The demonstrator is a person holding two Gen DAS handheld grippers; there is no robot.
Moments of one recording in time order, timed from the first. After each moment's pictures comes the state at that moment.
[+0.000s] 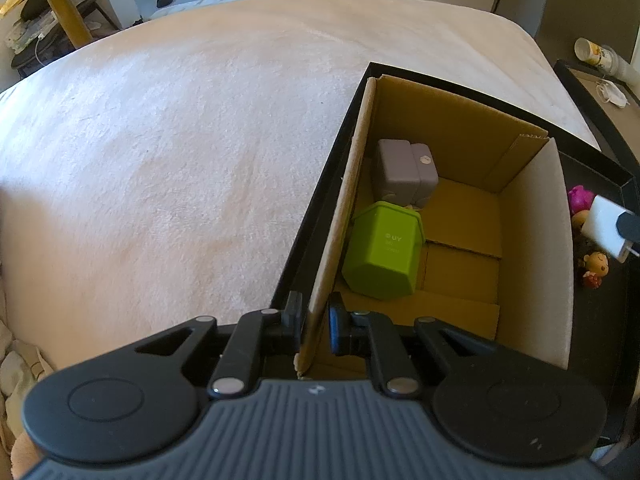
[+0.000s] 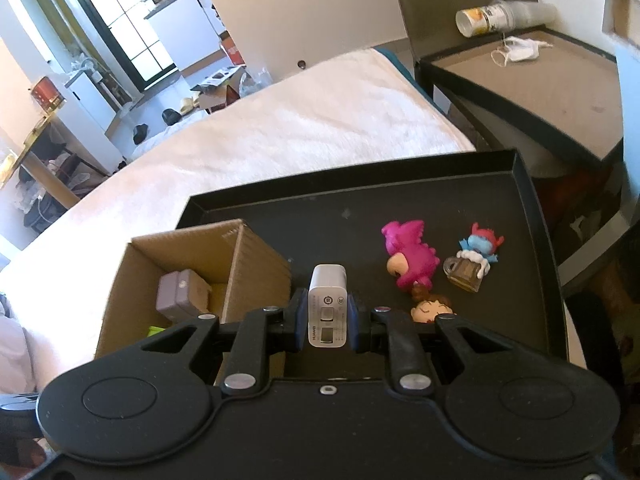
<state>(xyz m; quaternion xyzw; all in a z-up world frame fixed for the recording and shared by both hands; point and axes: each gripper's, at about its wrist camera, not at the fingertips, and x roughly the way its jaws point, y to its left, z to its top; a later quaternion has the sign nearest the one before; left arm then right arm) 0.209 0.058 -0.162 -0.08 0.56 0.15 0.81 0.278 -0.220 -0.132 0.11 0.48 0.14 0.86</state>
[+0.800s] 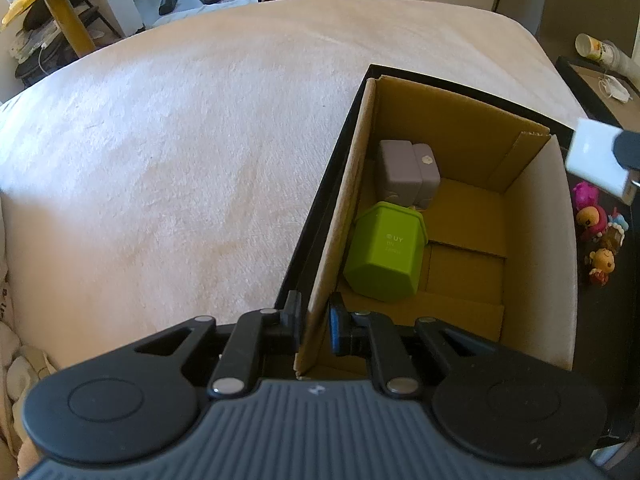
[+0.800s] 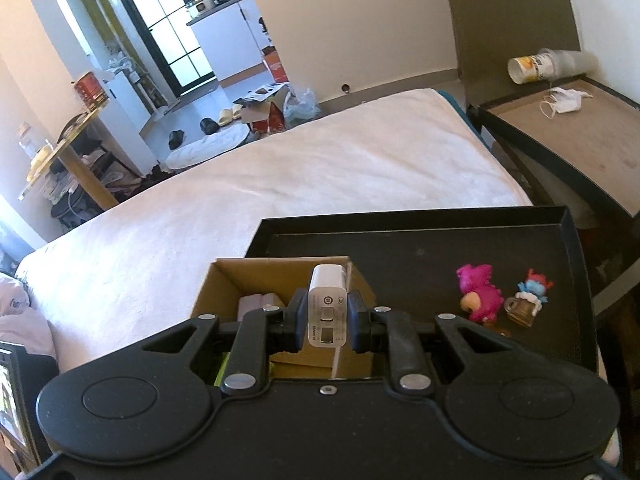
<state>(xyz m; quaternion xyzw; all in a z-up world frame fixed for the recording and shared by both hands) 0.207 0.054 -0.160 -0.06 0.56 0.15 0.81 0.267 -0.166 -0.087 0.09 0.44 0.18 0.87</state>
